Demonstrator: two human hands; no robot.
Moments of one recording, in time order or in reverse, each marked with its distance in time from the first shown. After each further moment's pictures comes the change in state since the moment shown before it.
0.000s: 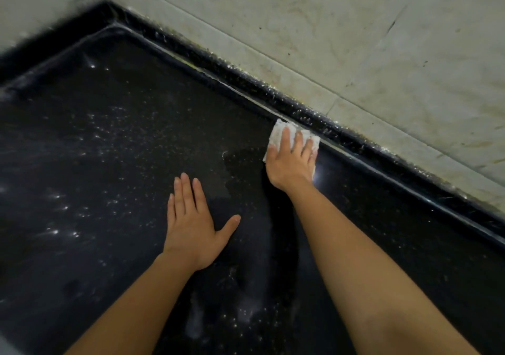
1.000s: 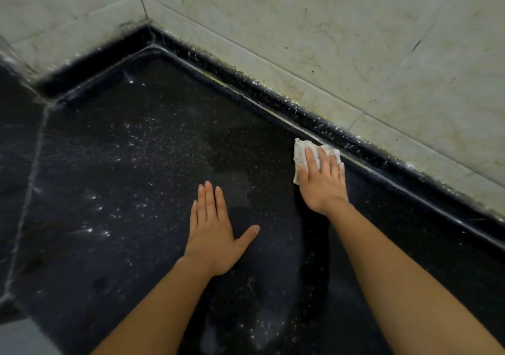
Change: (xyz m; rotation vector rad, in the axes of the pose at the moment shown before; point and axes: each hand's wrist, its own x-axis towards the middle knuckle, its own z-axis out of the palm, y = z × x) left_hand -0.001 -0.004 -0.003 -0.027 -0.043 0.024; right_hand -0.006 0.034 -0.004 -0.096 -0.040 -0.161
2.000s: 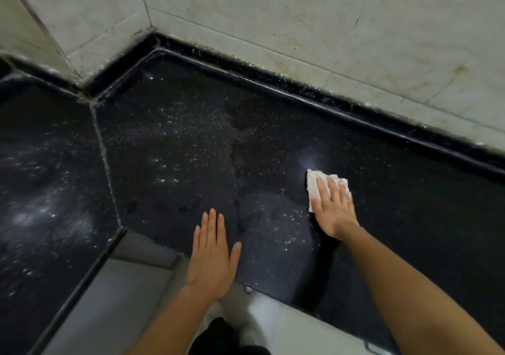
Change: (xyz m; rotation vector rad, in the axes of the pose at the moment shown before) left_hand -0.178 -0.140 0.041 0.047 0.159 0.285; right_hand -0.239 -0.028 0.070 0.083 -0.080 0.244
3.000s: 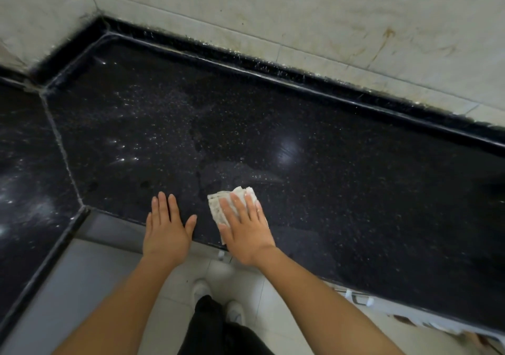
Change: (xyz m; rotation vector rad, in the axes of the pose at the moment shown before) left_hand -0.018 0.007 -0.007 0.131 -0.143 -0.217; right_hand -0.119 -0.060 0.082 -0.141 -0.031 -0.370
